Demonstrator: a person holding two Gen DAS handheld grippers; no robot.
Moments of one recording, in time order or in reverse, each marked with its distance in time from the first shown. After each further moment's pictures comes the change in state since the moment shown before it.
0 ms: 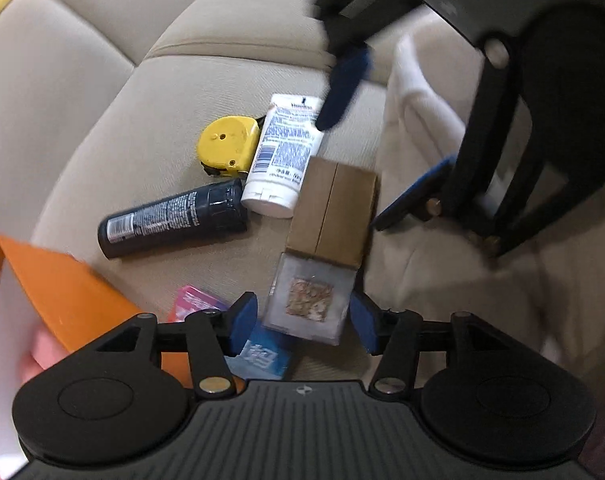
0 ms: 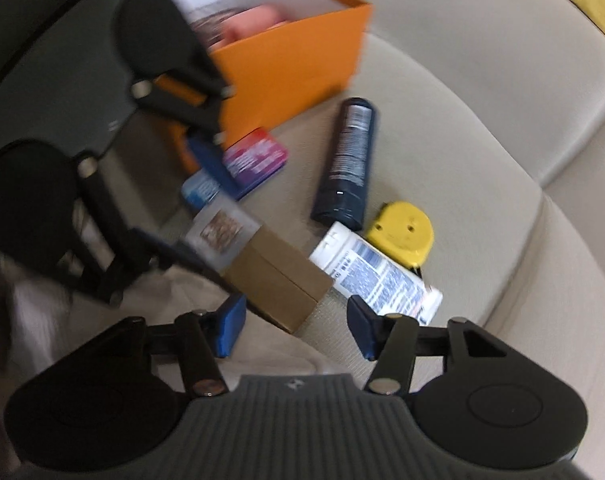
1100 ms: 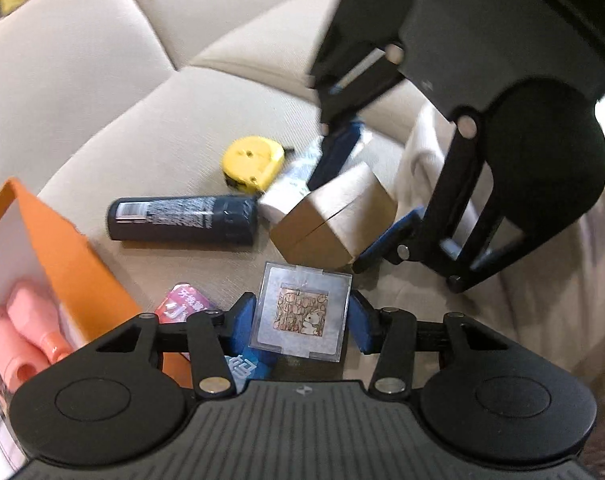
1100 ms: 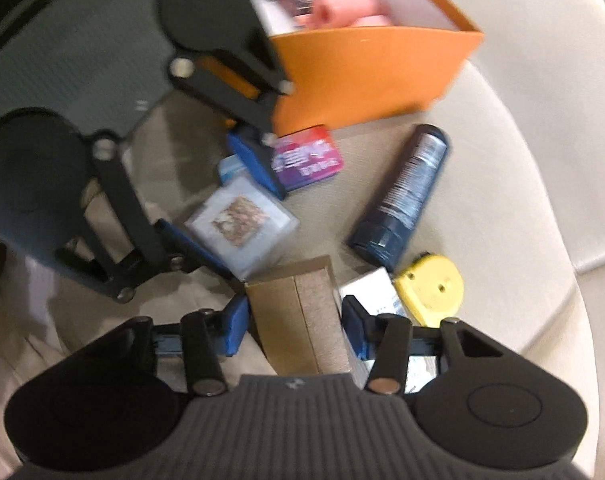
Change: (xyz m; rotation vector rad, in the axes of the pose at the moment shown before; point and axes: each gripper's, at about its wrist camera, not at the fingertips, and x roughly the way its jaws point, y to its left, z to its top) left arm -0.025 0.027 -0.029 -0.280 -0.181 -0.062; right arm 0.010 0.006 0.028 -0.255 0.068 0.075
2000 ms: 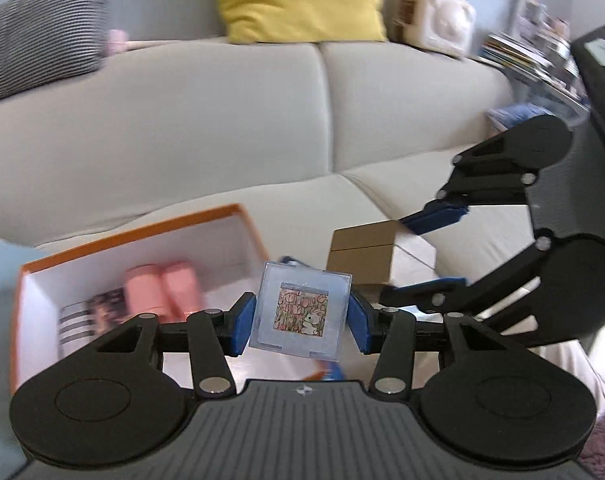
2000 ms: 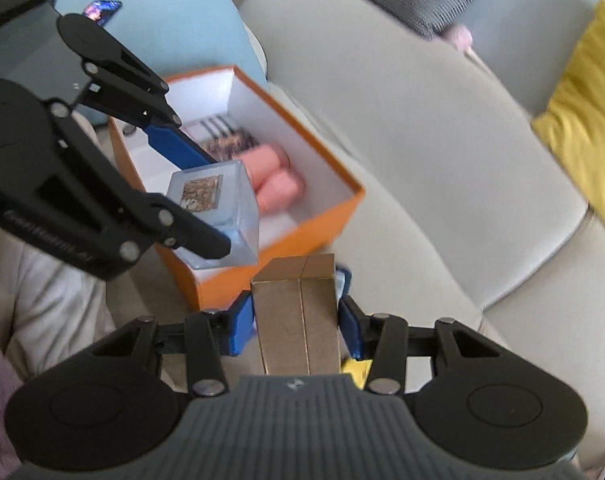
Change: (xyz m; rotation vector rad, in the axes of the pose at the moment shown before) left arm -0.134 0.087 -0.023 -0.478 -0.291 0.160; right arm -0.117 0.023 0.079 0.140 -0.236 -0.225
